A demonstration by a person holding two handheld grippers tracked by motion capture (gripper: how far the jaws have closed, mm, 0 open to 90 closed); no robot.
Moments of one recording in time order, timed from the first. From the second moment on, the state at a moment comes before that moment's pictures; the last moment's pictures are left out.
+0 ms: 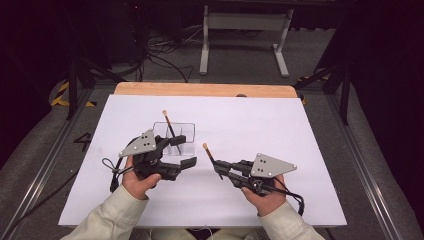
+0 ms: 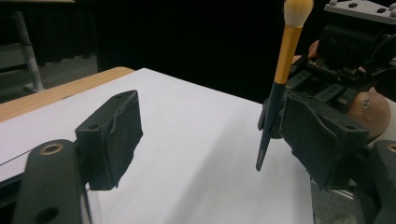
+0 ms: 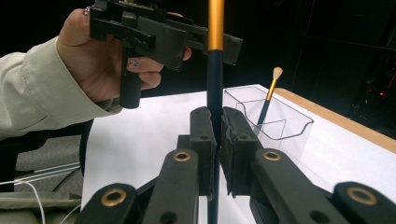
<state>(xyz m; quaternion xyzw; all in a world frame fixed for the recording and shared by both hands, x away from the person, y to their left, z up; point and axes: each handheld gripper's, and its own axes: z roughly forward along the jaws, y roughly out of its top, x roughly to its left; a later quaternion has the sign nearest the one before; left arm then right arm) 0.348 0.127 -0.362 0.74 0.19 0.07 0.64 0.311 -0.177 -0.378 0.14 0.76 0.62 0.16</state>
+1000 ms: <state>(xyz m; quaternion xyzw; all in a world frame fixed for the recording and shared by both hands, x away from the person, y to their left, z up) 0.346 0.107 -0.368 0.74 0.16 0.04 0.65 0.307 -0.171 -0.385 0.15 0.76 0.61 0.16</state>
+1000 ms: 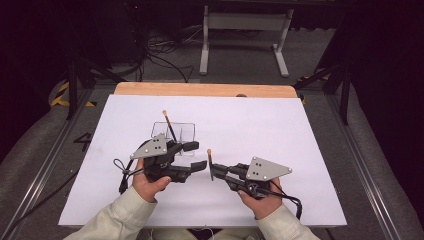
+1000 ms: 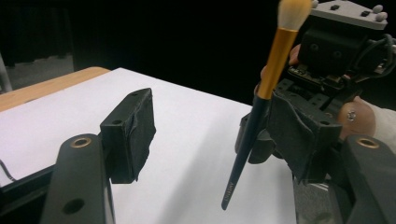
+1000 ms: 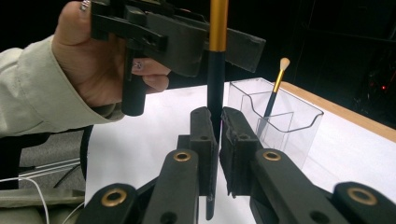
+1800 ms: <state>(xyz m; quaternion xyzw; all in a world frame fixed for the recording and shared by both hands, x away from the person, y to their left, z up) 0.339 0.094 -0.370 0.75 0.12 0.02 0.64 0.307 -0.163 -0.389 0.15 0.77 0.60 0.14</state>
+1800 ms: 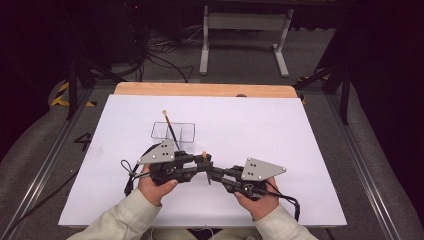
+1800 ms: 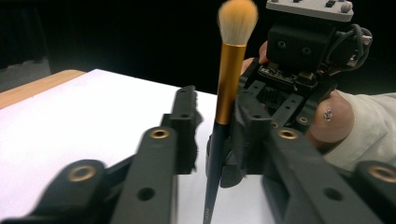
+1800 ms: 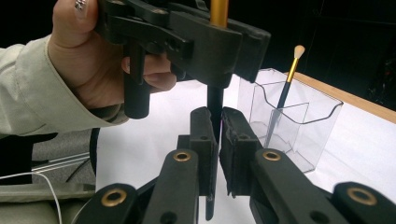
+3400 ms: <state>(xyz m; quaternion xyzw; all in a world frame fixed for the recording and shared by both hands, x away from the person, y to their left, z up) 0.355 0.140 -0.340 0.73 0.16 0.10 0.66 0.313 -0.188 -0.382 0.19 0.77 0.58 0.17</state>
